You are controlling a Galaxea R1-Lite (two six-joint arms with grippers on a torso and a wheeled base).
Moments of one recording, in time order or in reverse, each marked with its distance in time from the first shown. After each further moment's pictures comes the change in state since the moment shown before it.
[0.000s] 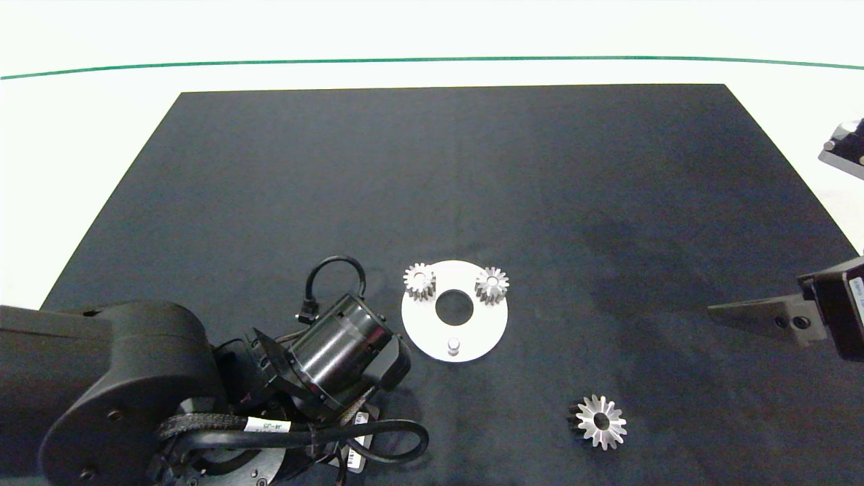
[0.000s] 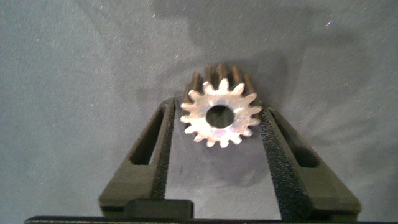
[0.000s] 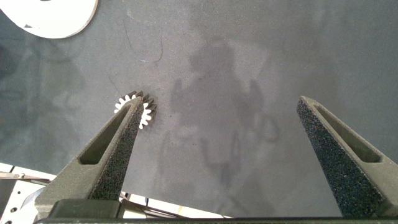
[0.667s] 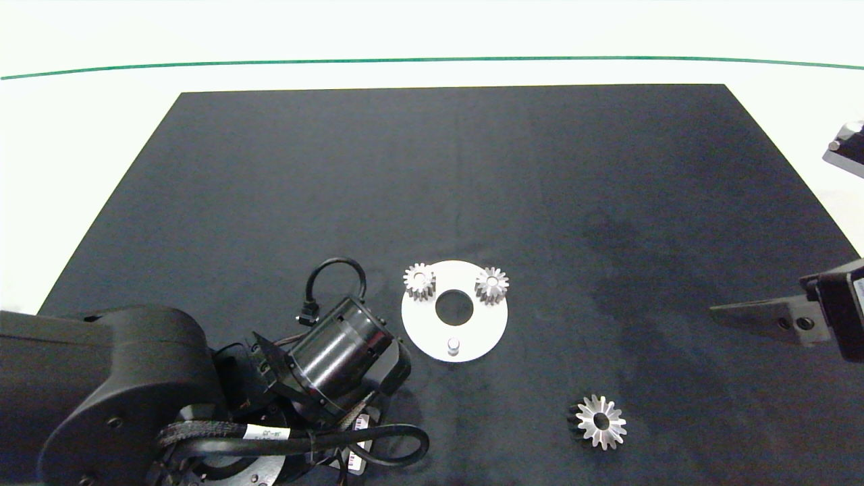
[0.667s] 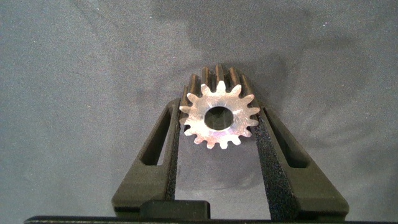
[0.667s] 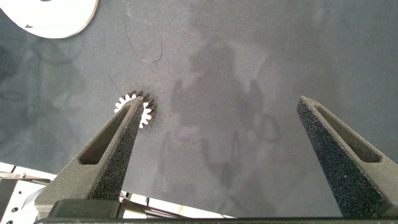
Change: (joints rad) left arm -0.003 0.000 0.014 -0.013 0.001 0.001; right arm 0.000 -0.006 0.003 0.000 0.000 0.004
